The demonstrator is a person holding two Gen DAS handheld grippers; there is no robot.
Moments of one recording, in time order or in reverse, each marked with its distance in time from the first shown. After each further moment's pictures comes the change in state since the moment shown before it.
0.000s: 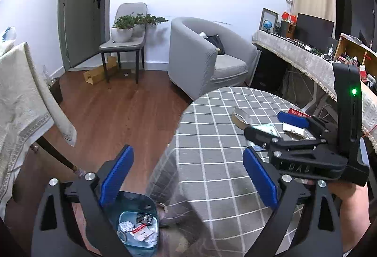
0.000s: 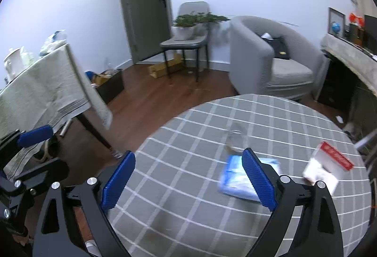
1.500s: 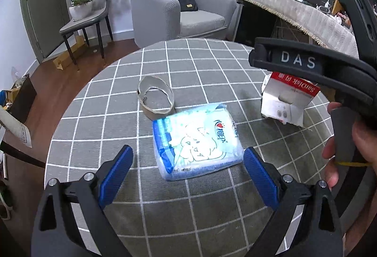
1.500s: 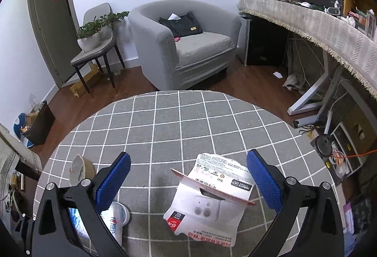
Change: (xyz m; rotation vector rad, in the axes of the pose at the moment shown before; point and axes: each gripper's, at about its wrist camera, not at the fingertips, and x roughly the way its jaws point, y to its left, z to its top) left arm 0.162 -0.140 -0.002 0.109 0.252 -0.039; right arm 0.043 -0.171 0.001 0.310 0.084 -0.351
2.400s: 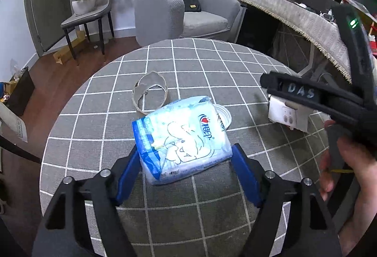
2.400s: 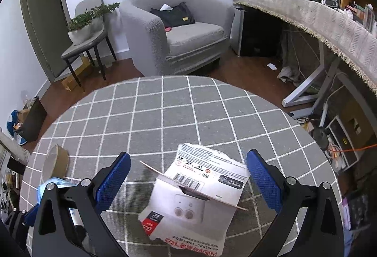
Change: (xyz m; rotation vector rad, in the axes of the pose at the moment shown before) left arm 0.003 0.015 0.003 -0.047 -0.018 -0.031; right arm 0.024 -0.014 -0.010 0.018 0.049 -0.032
